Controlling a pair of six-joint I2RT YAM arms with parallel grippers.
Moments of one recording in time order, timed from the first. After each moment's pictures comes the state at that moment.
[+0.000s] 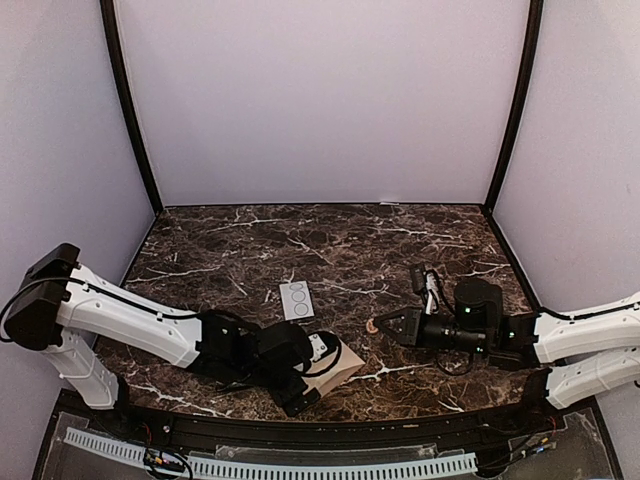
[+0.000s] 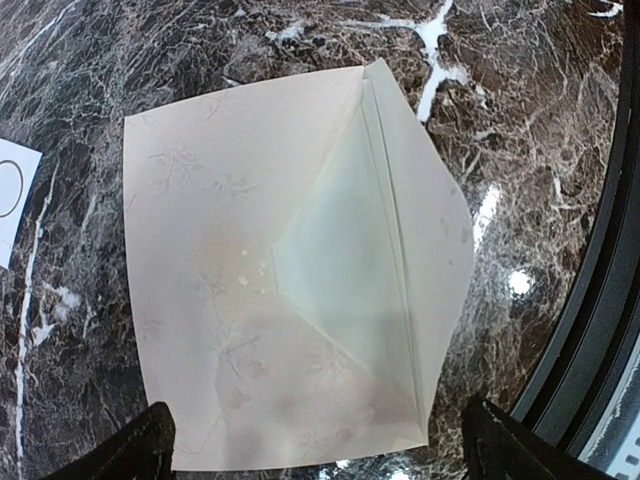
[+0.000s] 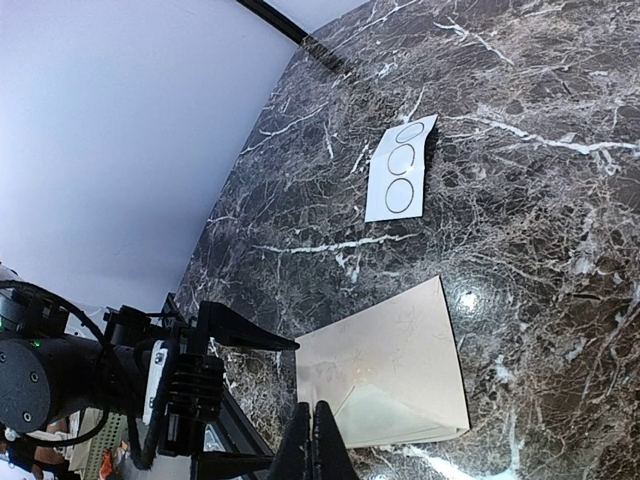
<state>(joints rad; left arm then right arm) -1.32 1.62 0.89 -0.32 -0.19 -0.27 1.02 1.09 0.38 0.37 -0.05 0.87</state>
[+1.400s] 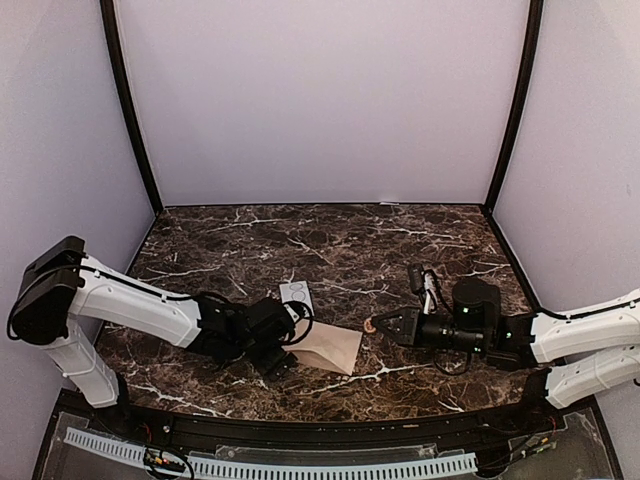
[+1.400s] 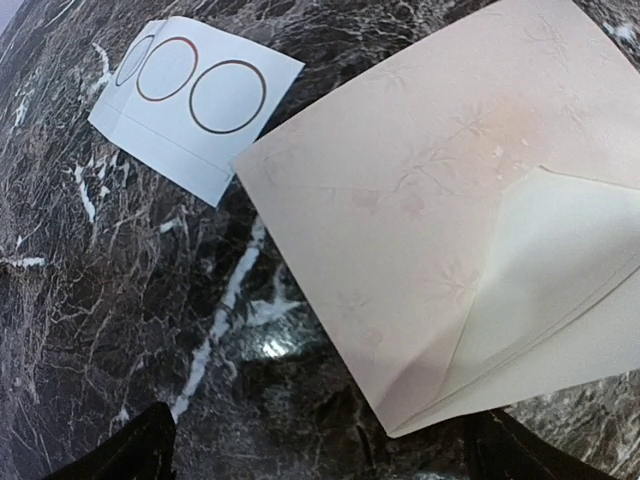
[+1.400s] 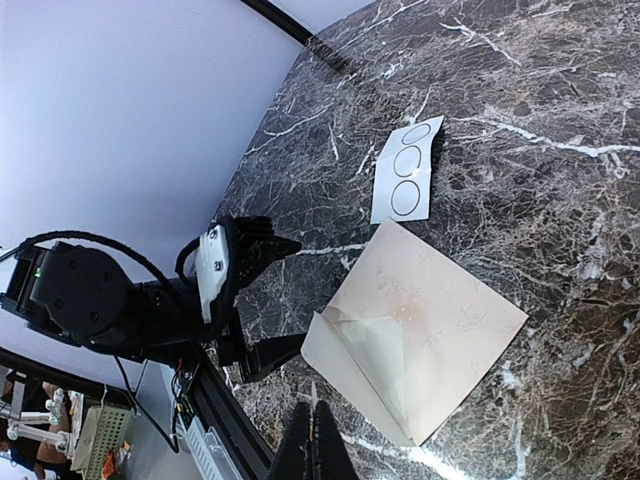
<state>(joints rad) -1.14 1.64 0.83 -0.32 -0.42 -0.21 1.02 1.11 0.38 0.41 -0.05 0.87</state>
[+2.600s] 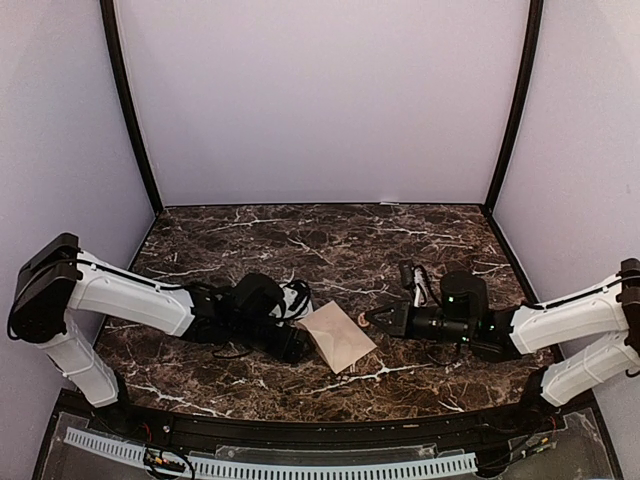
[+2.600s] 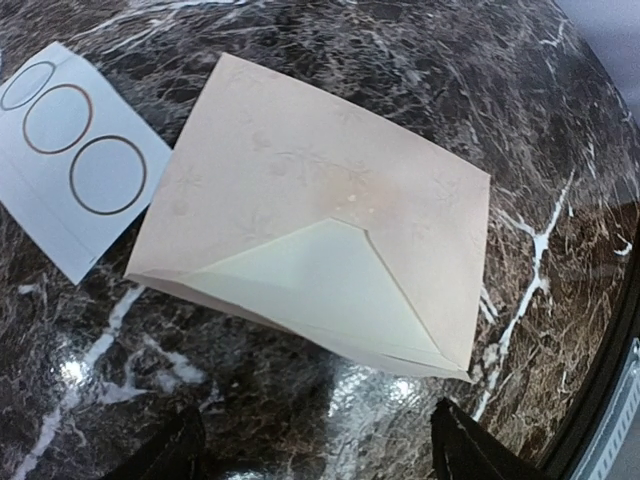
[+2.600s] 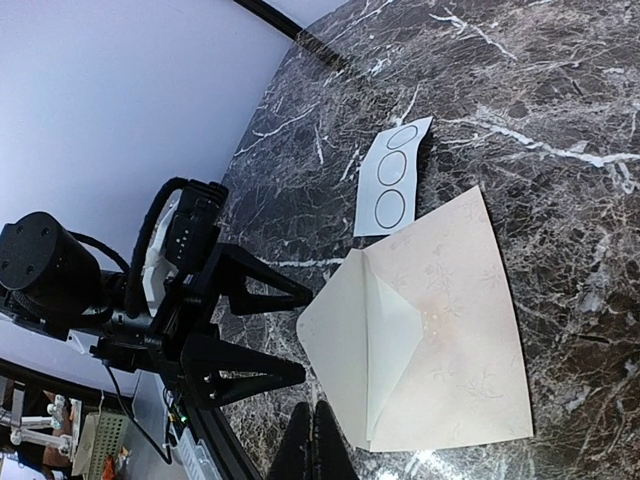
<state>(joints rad) -1.01 1.62 0.80 -0.05 0.00 -0.47 0.93 1.29 0.41 0.53 -0.17 0.86</state>
